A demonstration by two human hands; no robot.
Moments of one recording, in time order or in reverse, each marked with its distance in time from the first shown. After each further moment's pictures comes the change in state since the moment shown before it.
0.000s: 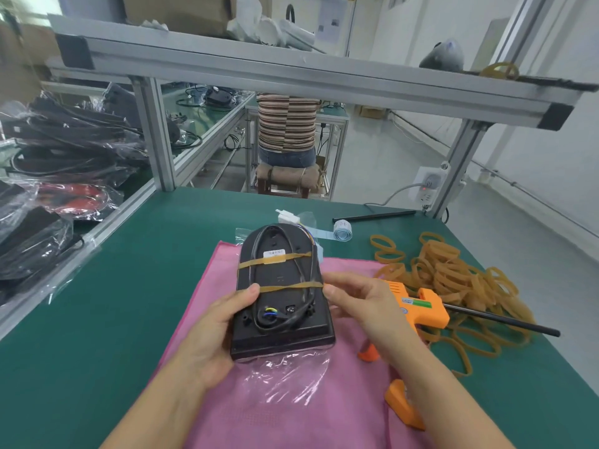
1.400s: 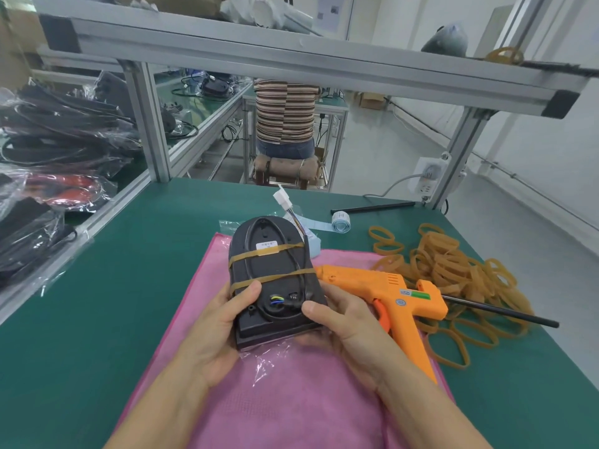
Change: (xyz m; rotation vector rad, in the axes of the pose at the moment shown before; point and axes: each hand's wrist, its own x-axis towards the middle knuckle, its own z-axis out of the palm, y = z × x) left_hand 0.004 -0.012 0.002 -0.061 -0.052 0.098; right_hand -0.020 0.013 0.022 0.358 -0.184 0.231
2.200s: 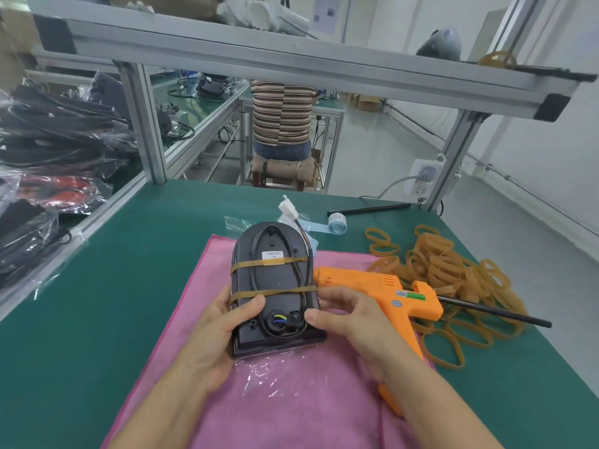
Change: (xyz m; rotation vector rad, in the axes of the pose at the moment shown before) left_hand 0.003 -0.009 -0.006 0.068 0.022 0.067; right_hand 0.004 0.002 -0.018 -0.271 0.264 0.067
